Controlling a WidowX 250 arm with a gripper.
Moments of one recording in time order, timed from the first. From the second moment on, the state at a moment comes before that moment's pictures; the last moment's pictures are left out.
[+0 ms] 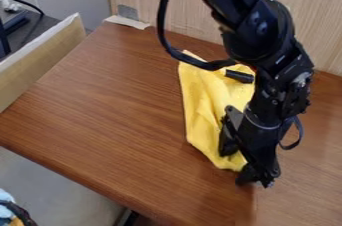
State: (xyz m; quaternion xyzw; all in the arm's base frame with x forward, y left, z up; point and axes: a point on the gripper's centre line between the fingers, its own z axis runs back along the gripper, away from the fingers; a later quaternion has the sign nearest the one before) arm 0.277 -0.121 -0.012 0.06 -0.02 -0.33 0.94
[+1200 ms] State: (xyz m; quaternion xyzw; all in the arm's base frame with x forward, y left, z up) arm 0.318 -0.106 0.036 0.06 -0.08 -0.27 0.96
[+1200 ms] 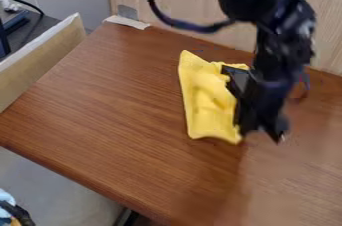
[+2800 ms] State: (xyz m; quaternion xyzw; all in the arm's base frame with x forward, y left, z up) arm 0.365 0.124 0.015 0.06 -0.06 0.06 0.99
